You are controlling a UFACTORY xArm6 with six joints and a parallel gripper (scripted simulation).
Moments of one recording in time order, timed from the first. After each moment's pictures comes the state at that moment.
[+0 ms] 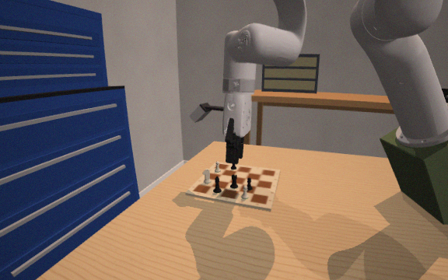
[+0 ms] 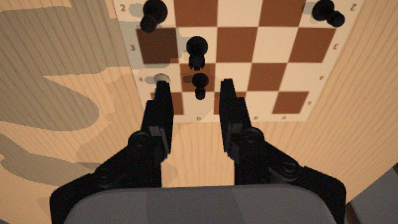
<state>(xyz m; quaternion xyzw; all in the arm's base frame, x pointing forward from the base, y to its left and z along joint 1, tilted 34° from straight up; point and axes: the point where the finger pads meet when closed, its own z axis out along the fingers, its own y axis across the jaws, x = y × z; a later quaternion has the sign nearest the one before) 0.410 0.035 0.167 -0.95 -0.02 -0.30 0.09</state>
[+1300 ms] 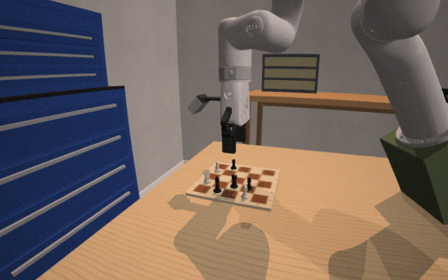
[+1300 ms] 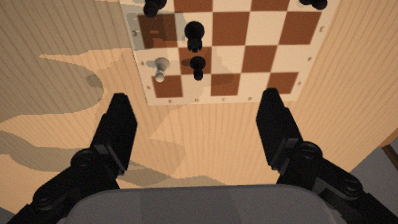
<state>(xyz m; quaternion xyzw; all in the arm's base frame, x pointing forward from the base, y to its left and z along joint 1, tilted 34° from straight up) 0.395 0.032 0.189 -0.96 -0.01 -0.28 0.07</state>
